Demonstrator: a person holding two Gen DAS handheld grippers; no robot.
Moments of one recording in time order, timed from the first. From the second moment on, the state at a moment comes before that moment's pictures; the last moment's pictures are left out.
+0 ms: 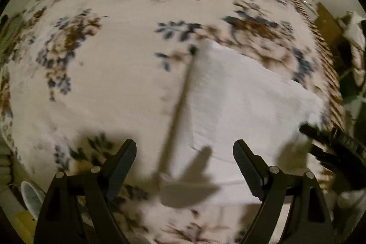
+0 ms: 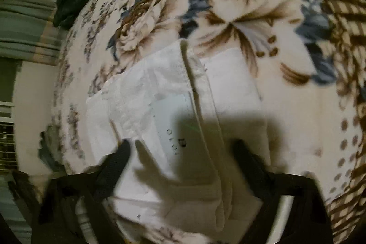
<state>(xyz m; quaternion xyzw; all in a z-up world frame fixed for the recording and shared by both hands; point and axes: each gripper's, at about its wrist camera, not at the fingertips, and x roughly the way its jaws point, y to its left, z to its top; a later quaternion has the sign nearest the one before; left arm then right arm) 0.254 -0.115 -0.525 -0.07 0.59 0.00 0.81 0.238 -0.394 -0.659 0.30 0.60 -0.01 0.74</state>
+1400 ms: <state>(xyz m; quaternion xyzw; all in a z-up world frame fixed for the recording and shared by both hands) 0.273 -0.168 -0.546 -0.10 0.65 -0.14 0.74 0.095 -0.552 -0.670 0.54 0.58 -0.13 0.60</state>
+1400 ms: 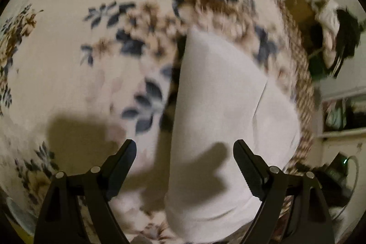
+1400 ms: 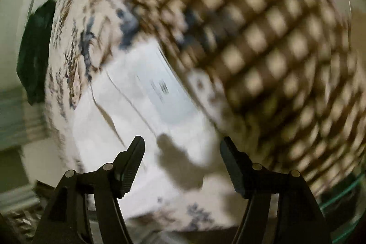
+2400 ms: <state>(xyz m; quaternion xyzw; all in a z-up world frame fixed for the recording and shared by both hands) 0.344 -0.217 -0.554 -0.06 0.63 -0.16 0.76 0.211 -0.581 -0.676 0.49 0.55 -0.08 0.67</state>
